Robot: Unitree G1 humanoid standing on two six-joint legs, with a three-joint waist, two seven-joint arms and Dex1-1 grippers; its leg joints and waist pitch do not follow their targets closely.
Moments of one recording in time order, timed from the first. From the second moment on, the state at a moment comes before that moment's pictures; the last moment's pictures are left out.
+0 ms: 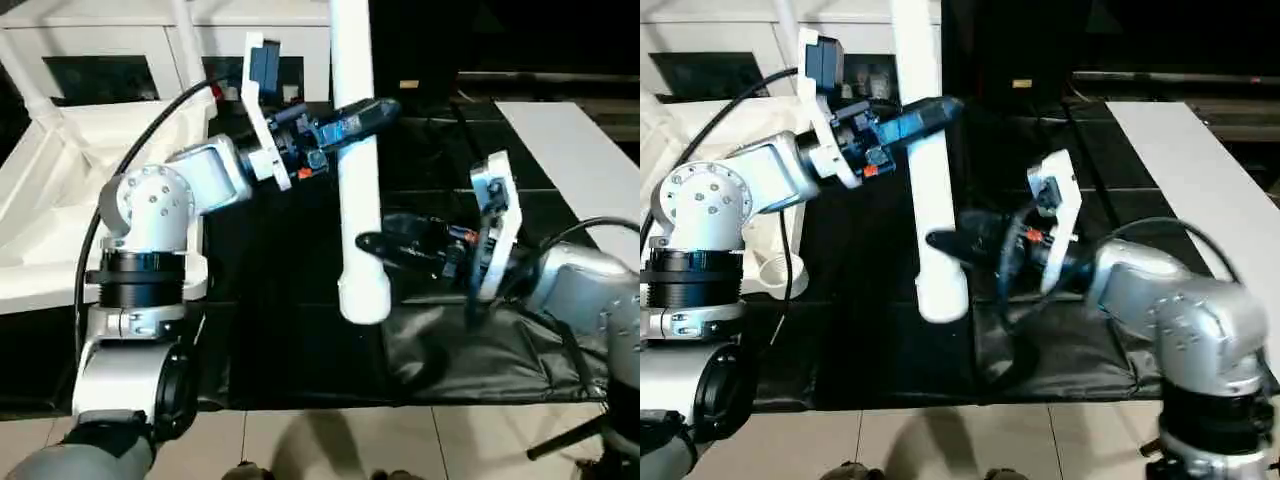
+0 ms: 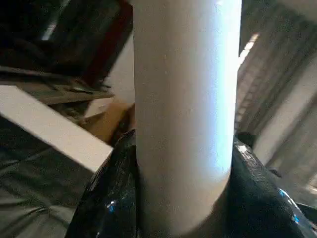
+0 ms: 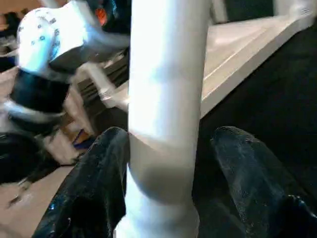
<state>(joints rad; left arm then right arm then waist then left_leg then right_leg) -0.92 0.20 0.20 0.22 -0.85 1.02 -0.80 -0.46 -0.43 -0.16 -0.37 0.87 1.17 0.69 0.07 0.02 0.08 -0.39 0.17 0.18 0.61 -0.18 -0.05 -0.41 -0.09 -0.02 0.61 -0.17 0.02</state>
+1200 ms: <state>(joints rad) -0.92 0.24 0.17 0.24 -0.92 1.04 -0.98 -0.48 -0.42 -0.12 -0.36 1.01 1.19 0.70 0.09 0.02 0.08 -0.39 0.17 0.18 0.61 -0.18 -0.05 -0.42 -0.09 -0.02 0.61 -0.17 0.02</state>
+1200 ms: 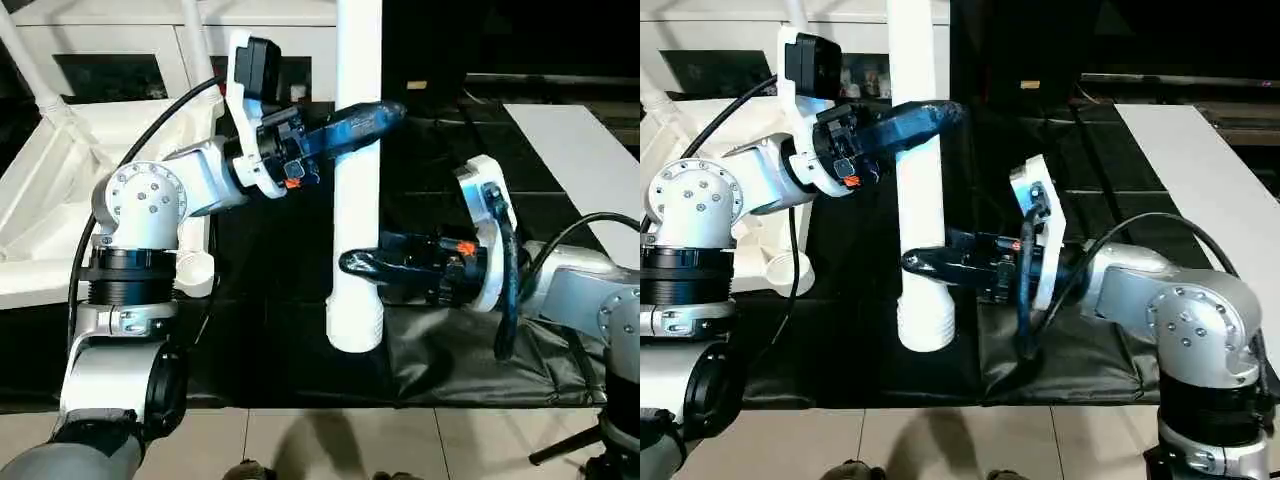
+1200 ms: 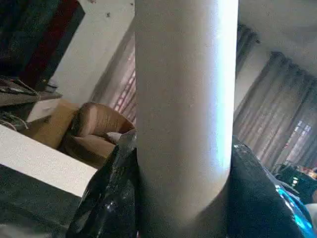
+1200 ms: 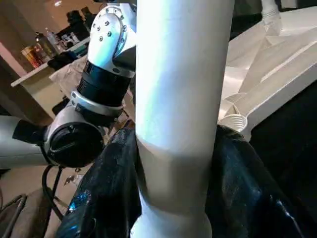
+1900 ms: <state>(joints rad) -0.85 0.11 0.11 0.16 -0.59 0.81 -0.45 -0.48 -0.33 0.11 -0.35 0.49 0.88 0.31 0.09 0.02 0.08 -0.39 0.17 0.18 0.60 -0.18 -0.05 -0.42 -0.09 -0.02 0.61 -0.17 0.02</state>
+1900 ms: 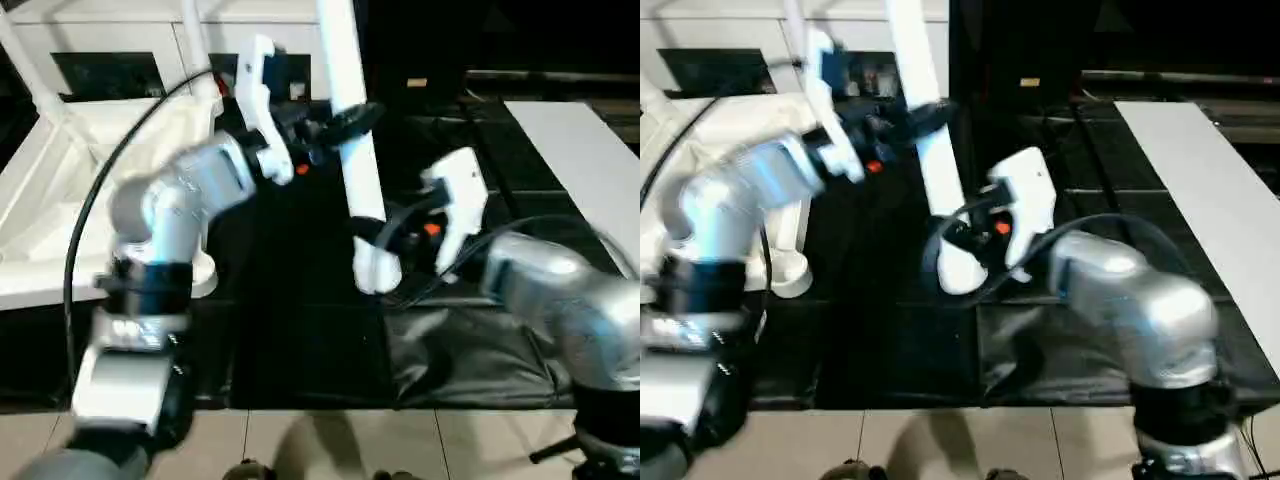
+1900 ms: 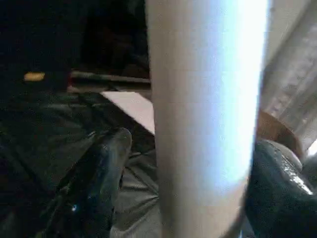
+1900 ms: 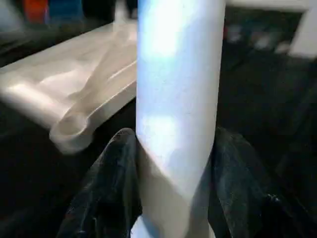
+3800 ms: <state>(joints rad) -0.95 0.28 0.08 0.27 -0.82 0.97 -1.02 -0.60 -0.47 -0.15 -0.25 0.98 1.16 0.71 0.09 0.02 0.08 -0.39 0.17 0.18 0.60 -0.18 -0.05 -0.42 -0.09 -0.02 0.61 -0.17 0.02</state>
